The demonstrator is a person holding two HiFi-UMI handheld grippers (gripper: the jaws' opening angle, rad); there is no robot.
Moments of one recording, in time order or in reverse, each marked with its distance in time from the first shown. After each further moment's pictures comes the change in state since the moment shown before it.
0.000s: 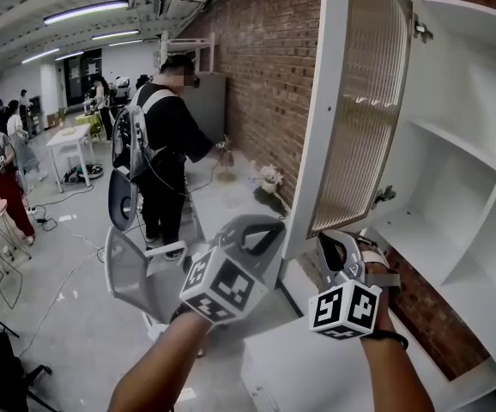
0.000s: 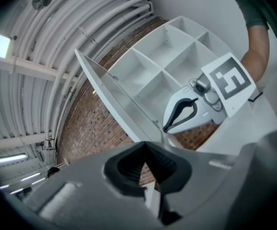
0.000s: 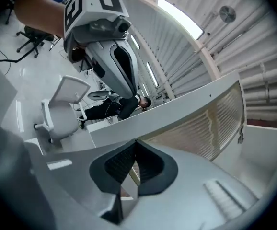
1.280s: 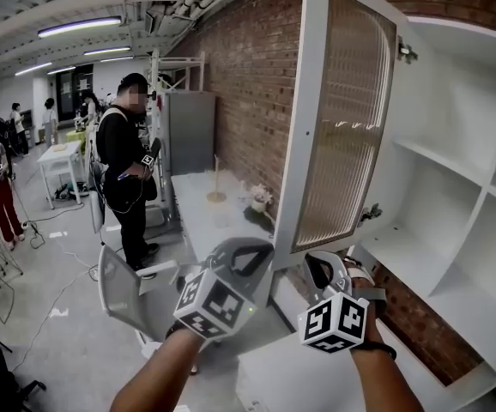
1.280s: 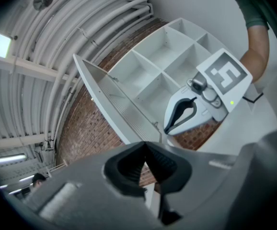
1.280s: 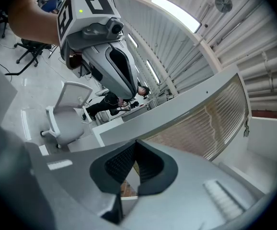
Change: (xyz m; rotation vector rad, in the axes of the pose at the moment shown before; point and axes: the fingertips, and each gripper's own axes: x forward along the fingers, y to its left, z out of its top) left arm 0.003 0.001 0.006 0.001 -0.014 -0.008; right arm -0.002 -0.002 -0.003 0.061 0.020 0.069
